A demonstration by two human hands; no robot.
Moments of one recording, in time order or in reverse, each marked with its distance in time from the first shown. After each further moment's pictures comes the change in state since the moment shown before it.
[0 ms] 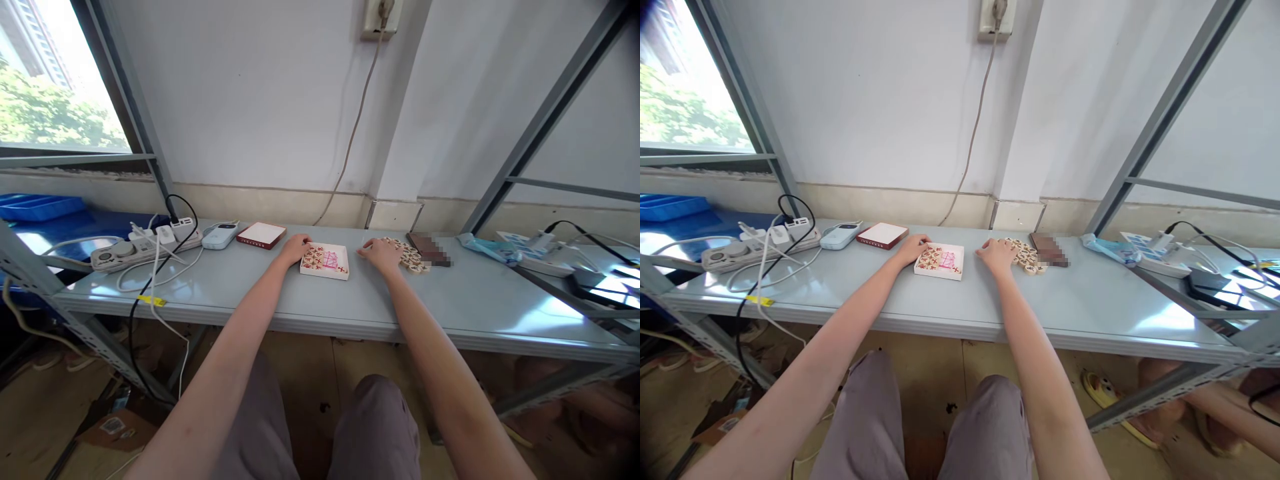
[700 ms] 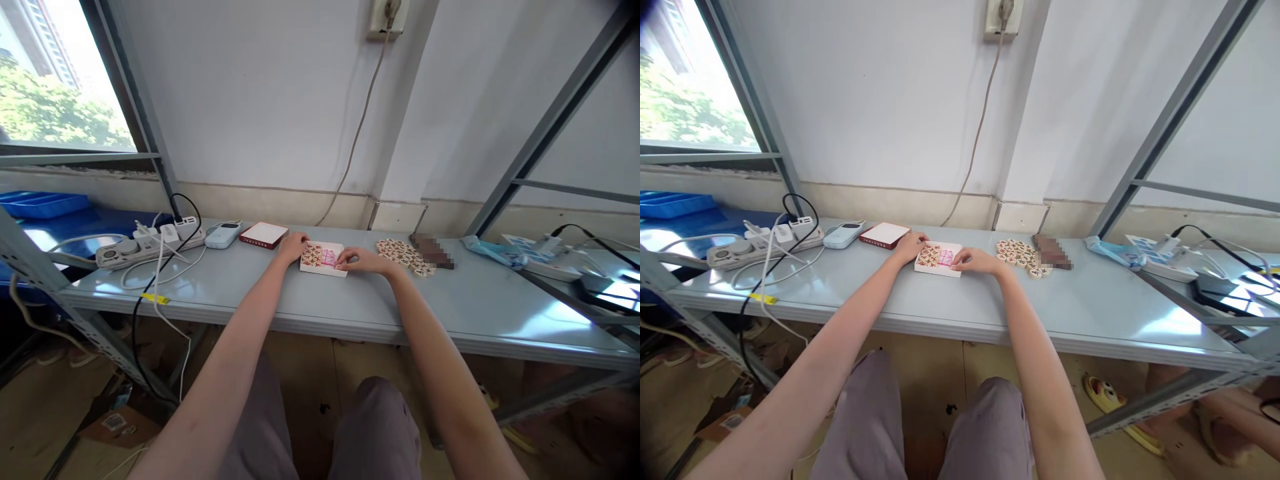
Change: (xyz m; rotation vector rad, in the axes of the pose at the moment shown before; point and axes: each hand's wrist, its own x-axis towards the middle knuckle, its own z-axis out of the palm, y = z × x) left_hand -0.005 0.002 -0.013 0.152 0.035 -0.064; right_hand -0.012 -0.017 -0.024 0.597 -0.668 -0.685
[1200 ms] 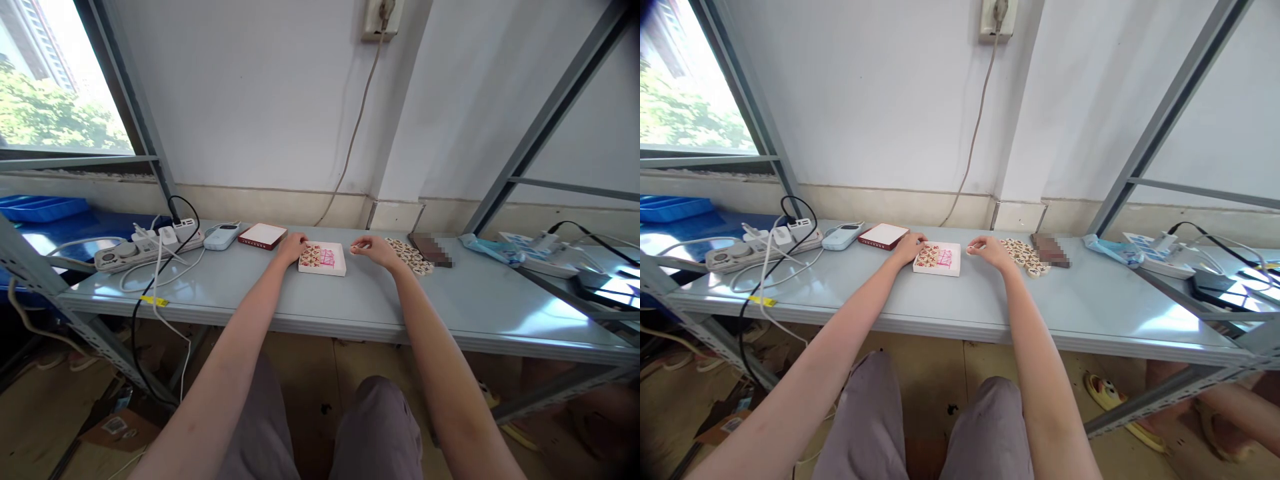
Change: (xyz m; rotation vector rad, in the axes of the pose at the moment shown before) left_hand 0.002 -0.002 0.004 -0.011 -0.001 0.002; right_hand -0.003 0.022 -0.013 -0.087 0.468 0.235
